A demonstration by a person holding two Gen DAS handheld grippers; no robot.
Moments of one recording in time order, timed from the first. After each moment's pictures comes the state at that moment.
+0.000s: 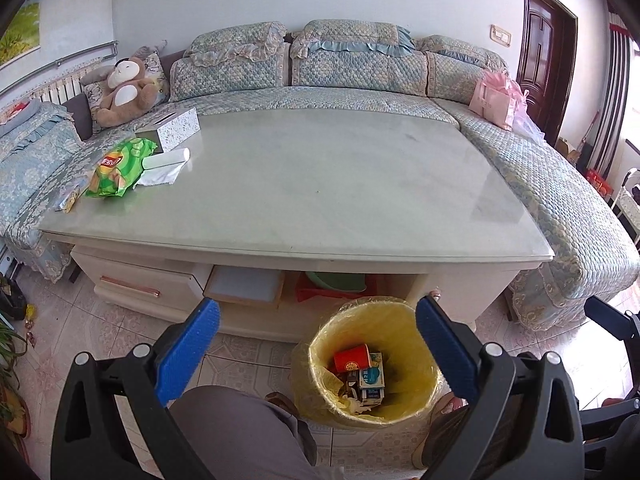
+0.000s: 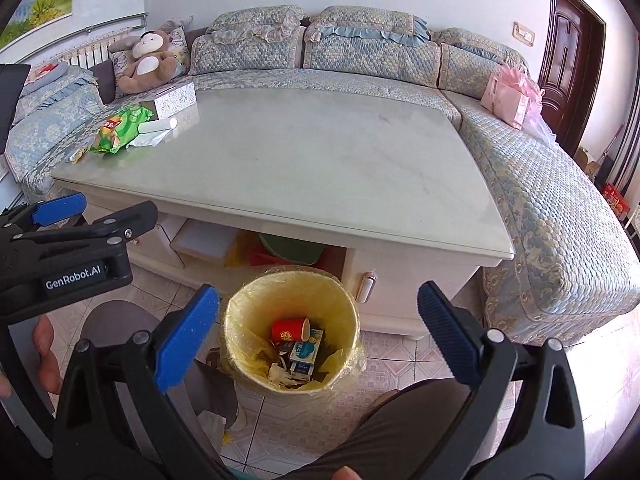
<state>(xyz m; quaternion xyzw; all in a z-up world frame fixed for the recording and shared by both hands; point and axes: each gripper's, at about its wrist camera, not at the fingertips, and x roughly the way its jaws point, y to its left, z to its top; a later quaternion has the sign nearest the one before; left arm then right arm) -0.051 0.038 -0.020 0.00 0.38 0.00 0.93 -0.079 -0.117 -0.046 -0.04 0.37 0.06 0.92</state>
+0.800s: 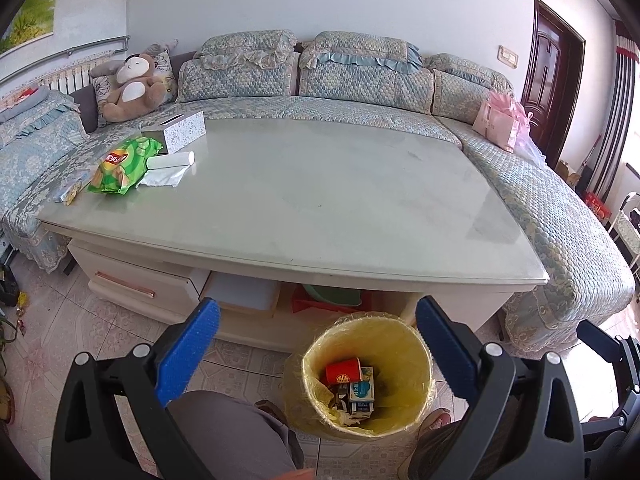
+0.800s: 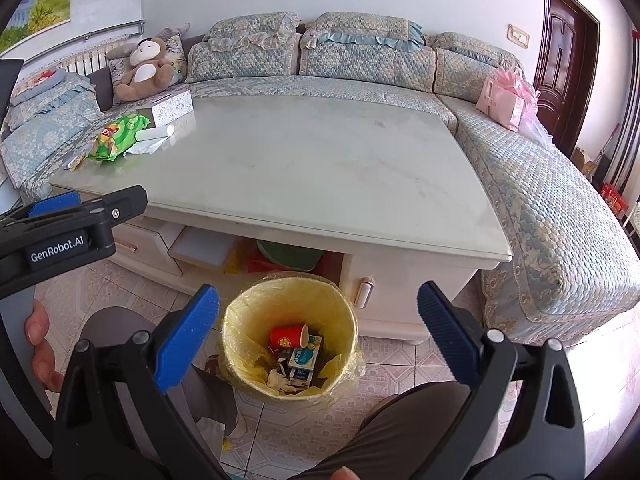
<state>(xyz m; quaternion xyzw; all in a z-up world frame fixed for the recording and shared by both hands) -0.051 0.046 -0.014 -0.03 0.36 0.00 0.93 -0.081 -0.118 -0.046 -0.03 0.36 0.05 0.93</state>
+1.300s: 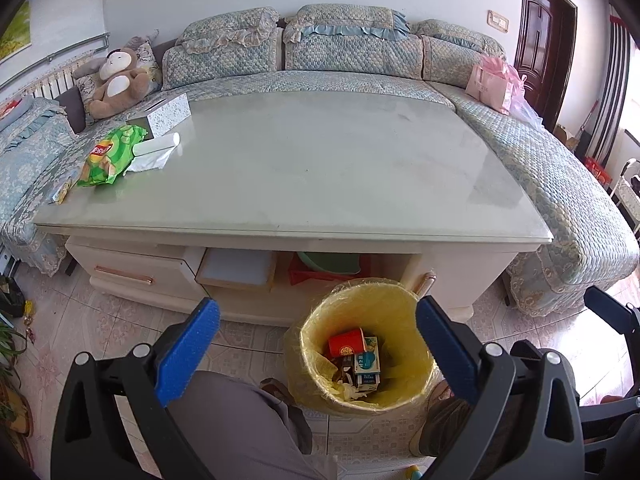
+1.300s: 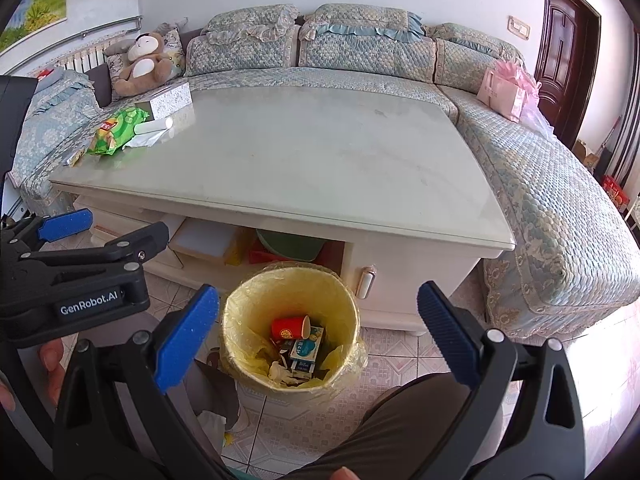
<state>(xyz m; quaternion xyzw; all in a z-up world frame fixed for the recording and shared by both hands) -0.049 0.023 -0.038 0.01 0.40 -0.01 0.91 -0.082 -0.117 -0.054 -0.03 0.38 0.05 0.92</state>
